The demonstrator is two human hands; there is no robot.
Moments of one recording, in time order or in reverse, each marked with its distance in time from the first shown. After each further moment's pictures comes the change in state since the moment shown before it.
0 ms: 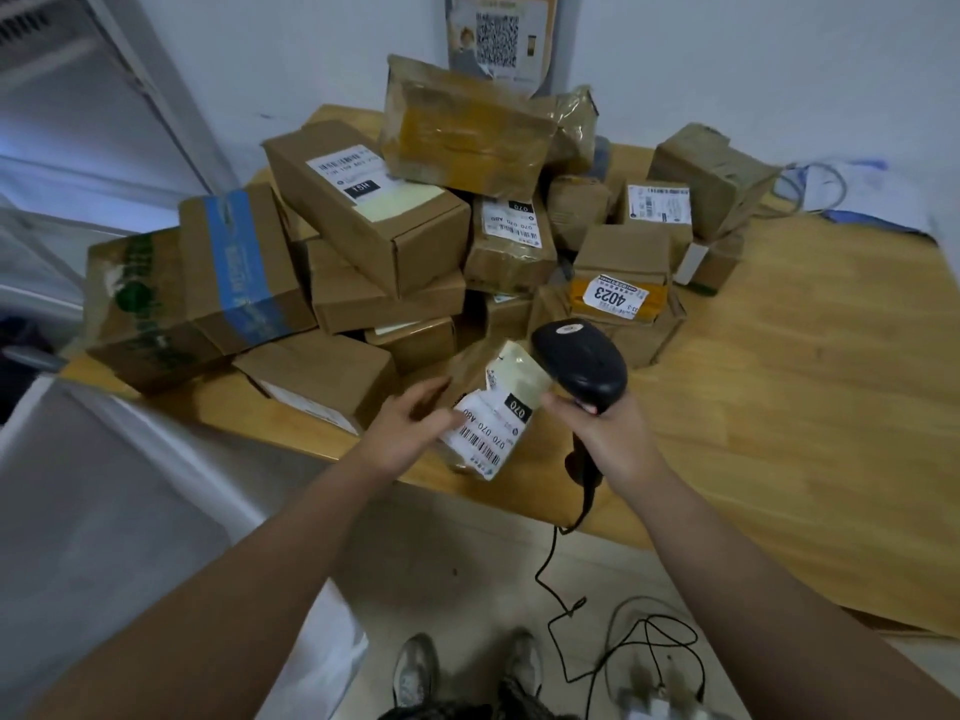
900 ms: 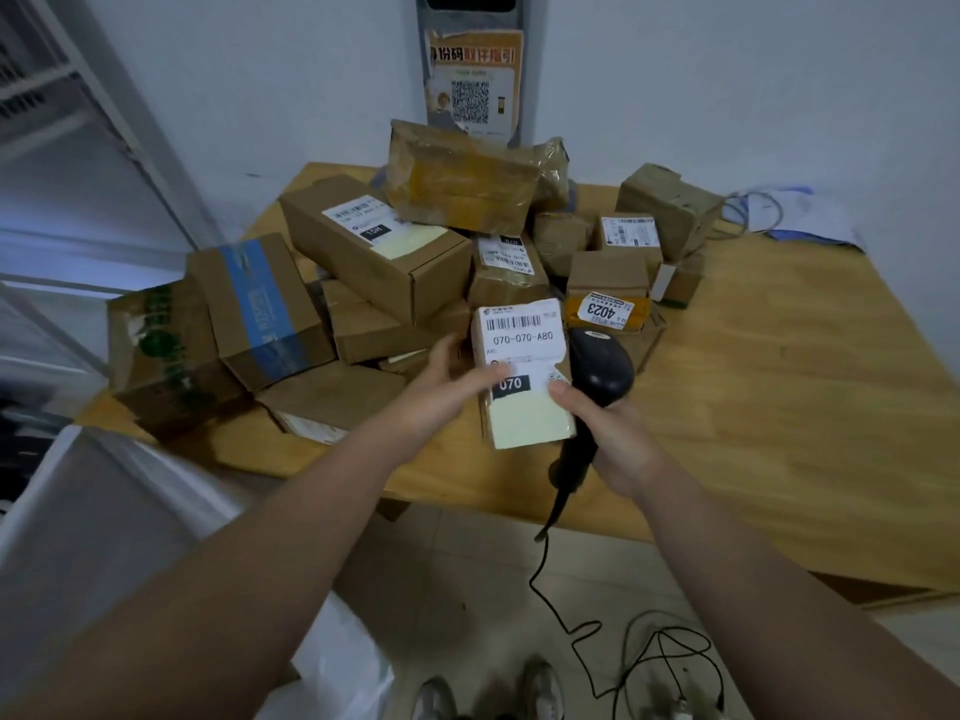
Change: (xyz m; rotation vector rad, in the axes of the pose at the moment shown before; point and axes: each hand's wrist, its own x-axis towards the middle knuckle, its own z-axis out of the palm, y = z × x) left_hand -0.025 0.073 -0.017 -0.127 -0.161 0.073; right_hand -0.023 -0.020 0.025 0.270 -0.013 0.163
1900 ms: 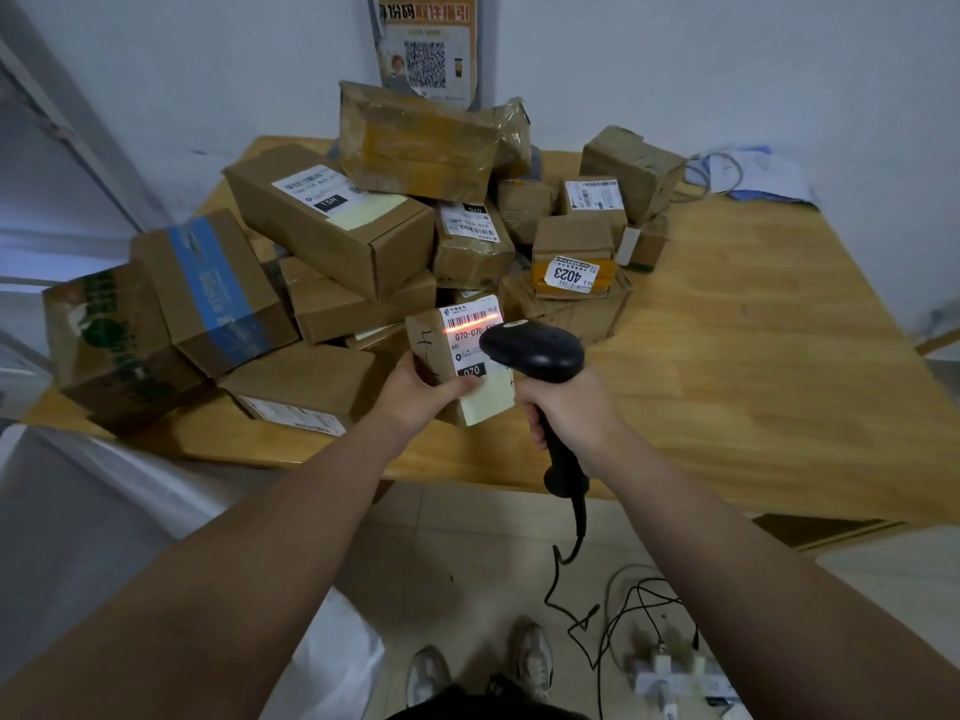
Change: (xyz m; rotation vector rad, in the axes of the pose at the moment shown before) left_hand 0.035 -0.058 0.009 0.068 0.172 -0.019; right_hand -0.024 -0.004 0.017 -0.362 0.182 0.072
